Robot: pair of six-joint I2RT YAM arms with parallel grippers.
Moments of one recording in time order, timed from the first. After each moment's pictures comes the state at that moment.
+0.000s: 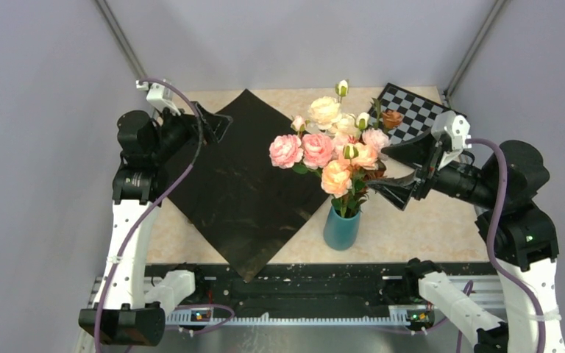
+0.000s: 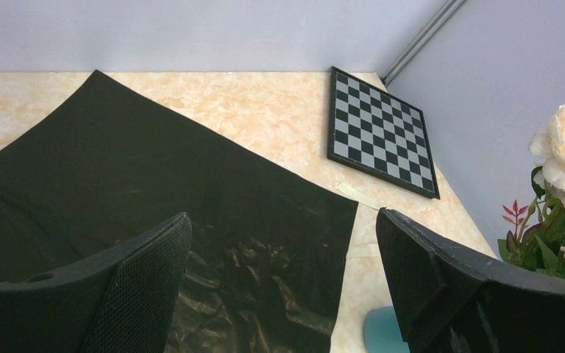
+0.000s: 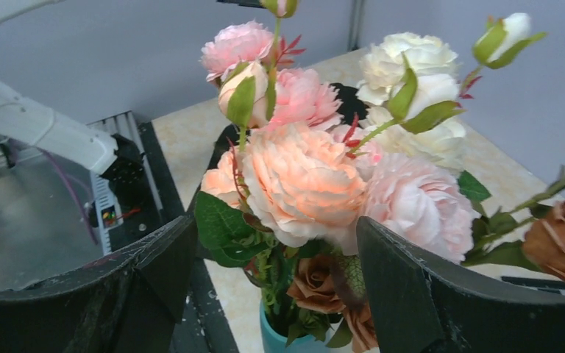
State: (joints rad) left arm -0.02 1.01 1.22 -0.29 0.50 -0.39; right arm 0.29 0.77 1.40 -0.69 -0.81 -0.03
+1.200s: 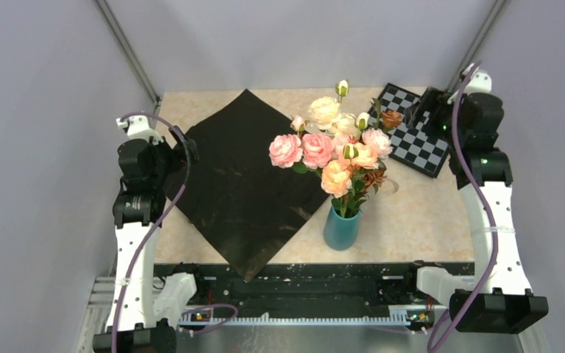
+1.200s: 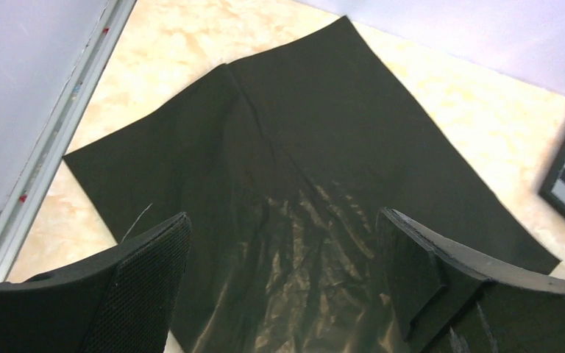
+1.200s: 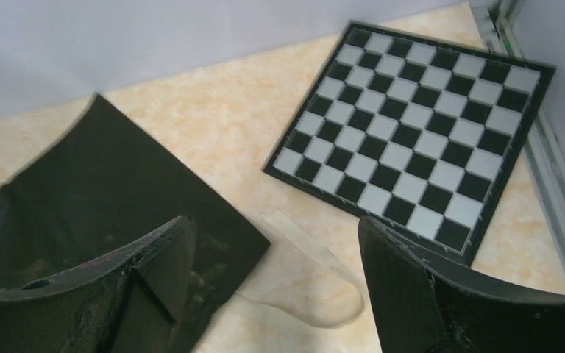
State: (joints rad) left arm 0.11 0.86 1.01 -0.44 0.05 -0.29; right arm -0.04 1.09 1.37 -0.54 -0.10 0.26
